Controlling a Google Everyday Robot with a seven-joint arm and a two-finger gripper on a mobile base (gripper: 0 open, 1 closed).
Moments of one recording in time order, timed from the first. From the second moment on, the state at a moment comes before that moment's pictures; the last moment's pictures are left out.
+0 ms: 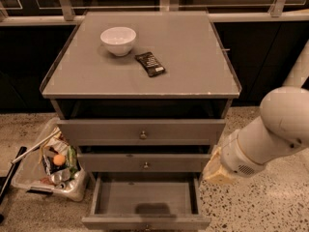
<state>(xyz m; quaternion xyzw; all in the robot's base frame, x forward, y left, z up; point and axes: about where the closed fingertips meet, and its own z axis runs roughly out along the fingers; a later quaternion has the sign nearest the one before) 0.386 -0.164 0.728 -0.58 0.79 0.13 0.15</state>
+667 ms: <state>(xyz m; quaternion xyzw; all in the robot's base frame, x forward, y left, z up) 0.406 -0.154 0.643 -0.56 0.78 0.14 0.23</state>
